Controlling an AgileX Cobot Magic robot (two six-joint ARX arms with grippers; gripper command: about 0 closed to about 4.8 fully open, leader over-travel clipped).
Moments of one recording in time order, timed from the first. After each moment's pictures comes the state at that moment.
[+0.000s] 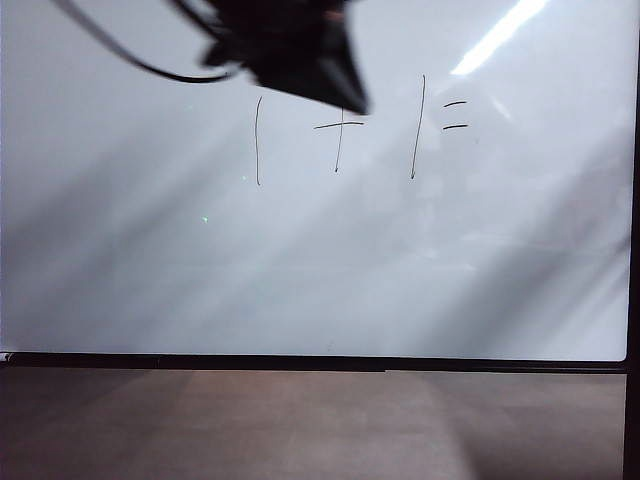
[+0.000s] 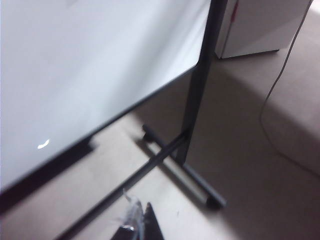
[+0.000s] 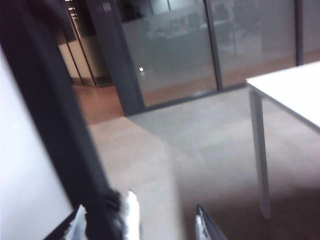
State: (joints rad) left arm -0.88 1.41 1.02 -0.05 -0.11 -0.04; right arm -0.55 1.47 0.68 0.91 -0.42 0.29
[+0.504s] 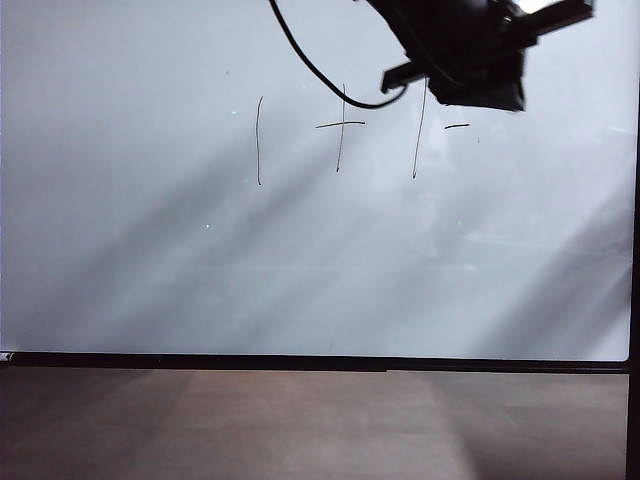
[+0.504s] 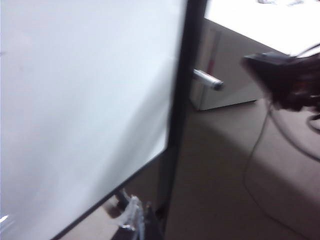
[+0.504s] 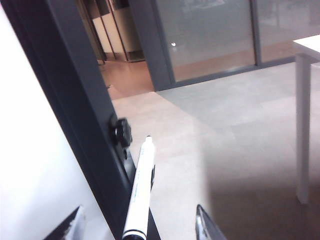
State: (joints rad) left arm -0.95 1.93 1.54 0.12 -0.11 -0.04; right arm -0.52 1.81 0.69 1.21 -0.55 0.28
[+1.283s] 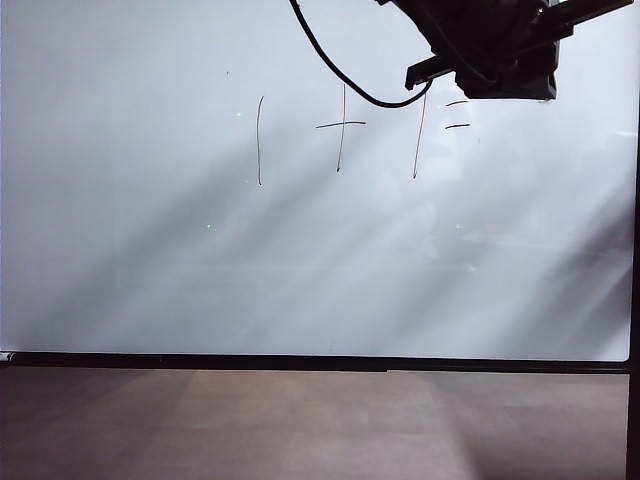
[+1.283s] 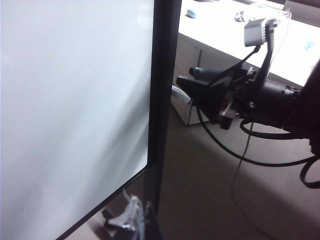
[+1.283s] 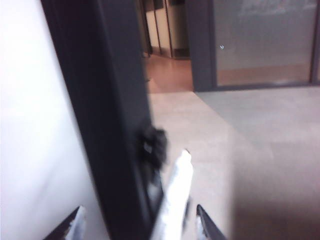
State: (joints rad) left arm -0.98 1.95 1.54 0.21 -0.11 -0.04; right arm -0.48 2.02 0.92 1.22 -0.70 0.20
